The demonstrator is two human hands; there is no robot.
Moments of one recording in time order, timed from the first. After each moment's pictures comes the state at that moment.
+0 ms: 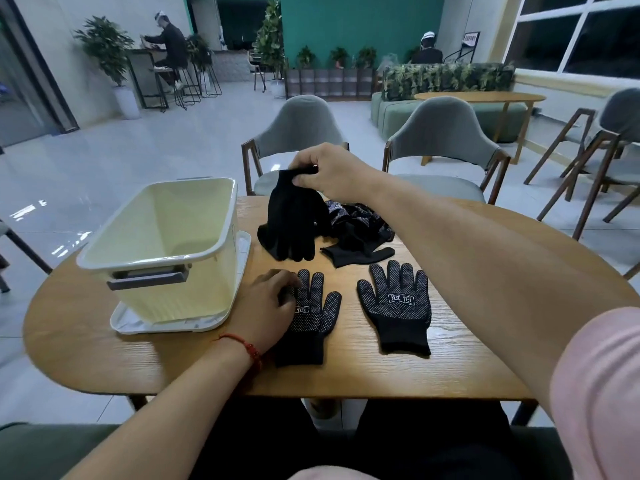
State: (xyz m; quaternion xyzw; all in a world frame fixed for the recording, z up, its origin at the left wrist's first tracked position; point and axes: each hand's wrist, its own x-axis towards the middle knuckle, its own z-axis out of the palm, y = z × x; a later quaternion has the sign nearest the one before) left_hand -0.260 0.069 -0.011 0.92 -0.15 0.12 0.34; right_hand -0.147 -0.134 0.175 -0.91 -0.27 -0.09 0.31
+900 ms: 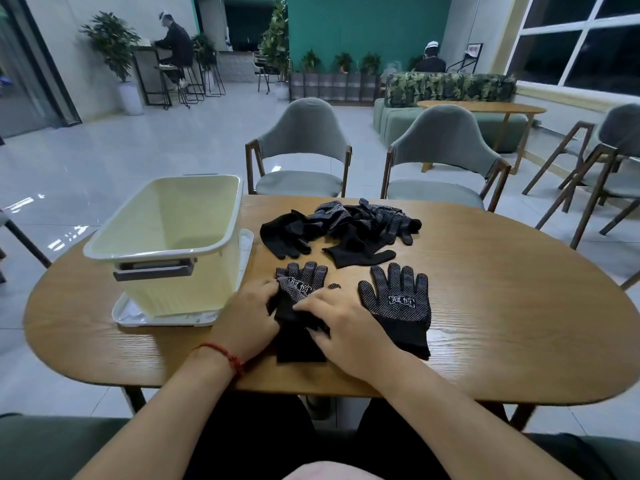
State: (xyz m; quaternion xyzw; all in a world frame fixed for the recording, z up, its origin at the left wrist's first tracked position) left_hand -0.275 0.095 -0.012 0.93 -0.18 0.11 0.29; right_hand -0.317 -0.127 -0.004 -0.91 -0.28 -0.15 0.25
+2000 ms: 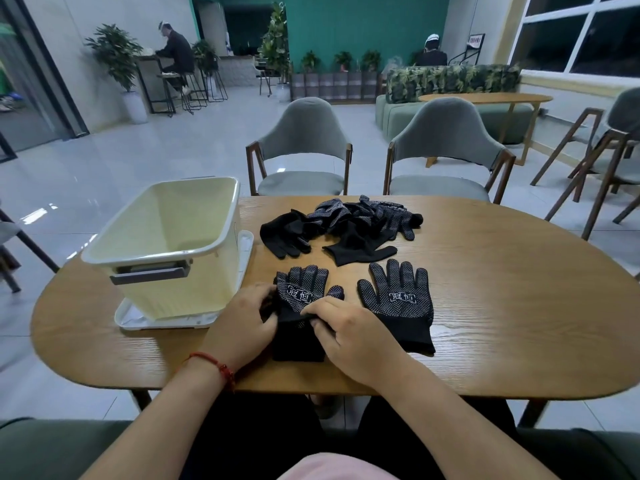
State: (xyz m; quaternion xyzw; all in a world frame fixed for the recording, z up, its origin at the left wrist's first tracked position) left_hand -0.282 0.102 -0.019 0.92 -0.18 0.13 0.32; right_hand -0.334 -0.130 -0.004 -0.89 -0.27 -0.18 0.31
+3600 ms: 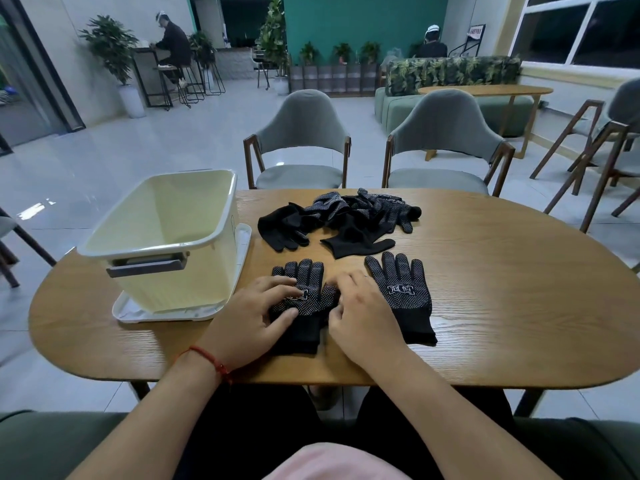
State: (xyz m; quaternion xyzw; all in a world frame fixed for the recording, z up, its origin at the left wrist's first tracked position) left_hand -0.302 0.096 -0.002 0.90 -0.29 0.12 0.29; right_hand -0.325 -0.133 -0.012 -0.94 -0.08 -0.21 0.25
